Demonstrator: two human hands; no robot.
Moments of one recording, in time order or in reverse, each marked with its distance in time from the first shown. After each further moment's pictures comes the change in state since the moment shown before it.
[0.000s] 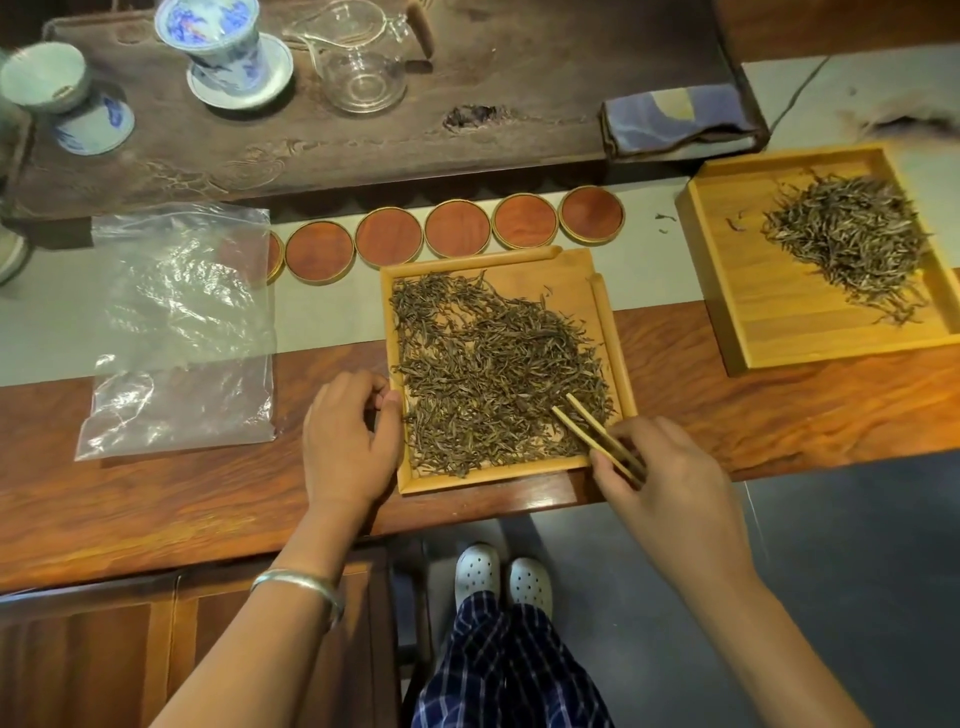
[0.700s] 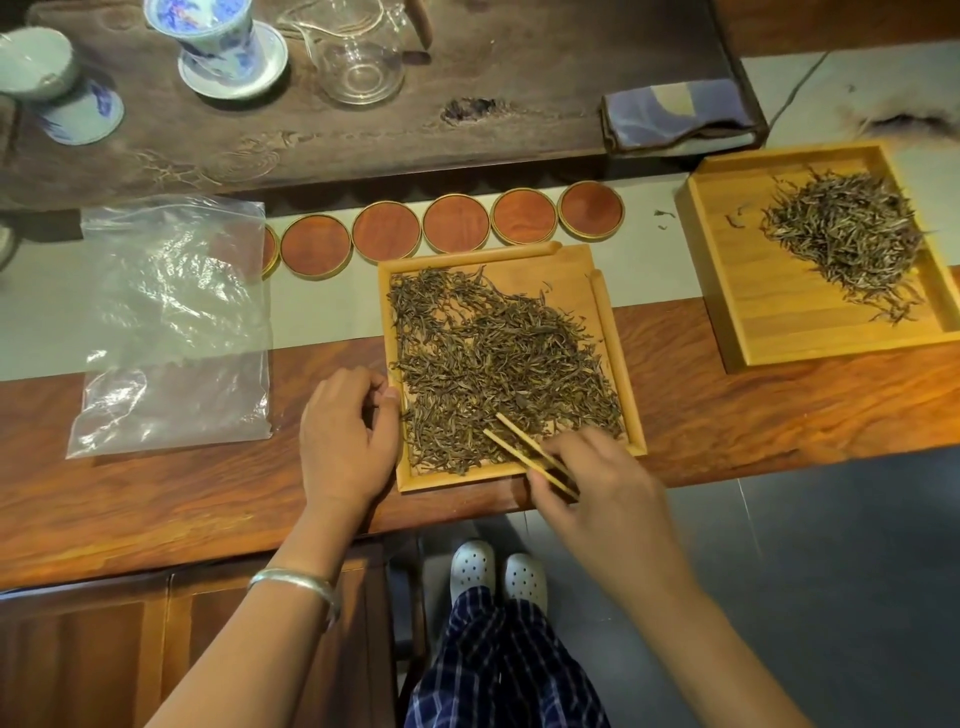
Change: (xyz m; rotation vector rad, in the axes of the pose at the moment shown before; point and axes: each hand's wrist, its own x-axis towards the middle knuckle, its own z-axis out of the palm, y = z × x) left_hand 0.001 -0.001 0.000 0.009 0.000 0.003; right_hand -0.008 -0.030 0.024 0.004 -0.059 -0.149
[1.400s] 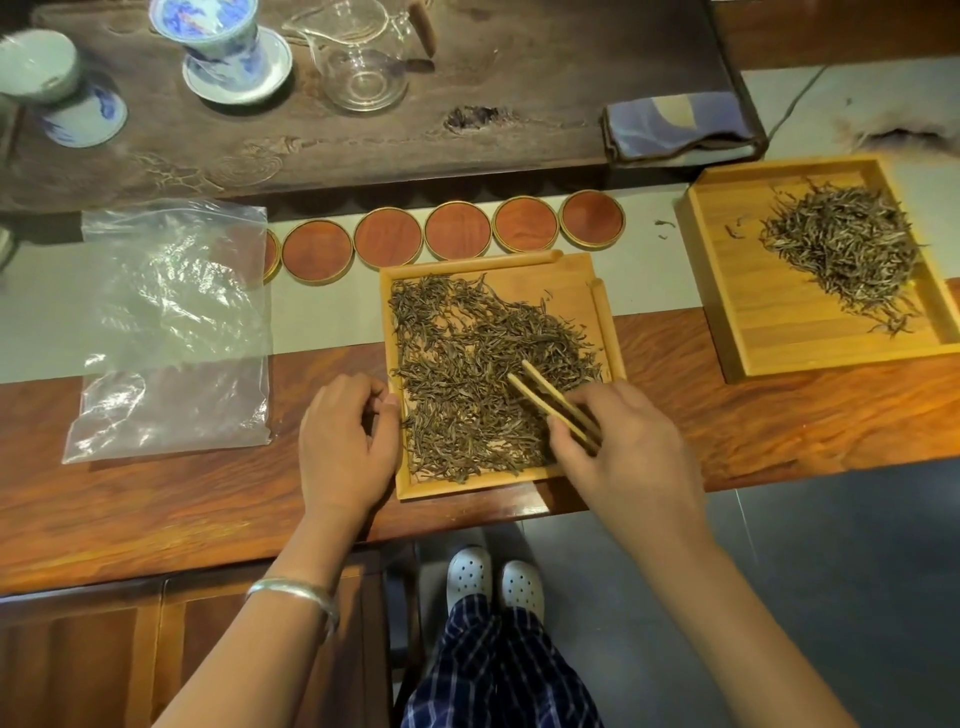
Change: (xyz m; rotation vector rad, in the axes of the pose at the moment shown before) left_hand -0.001 -0.002 0.002 -0.002 0.013 0.006; right_hand 0.034 0.001 -0.018 -0.060 0.112 0.045
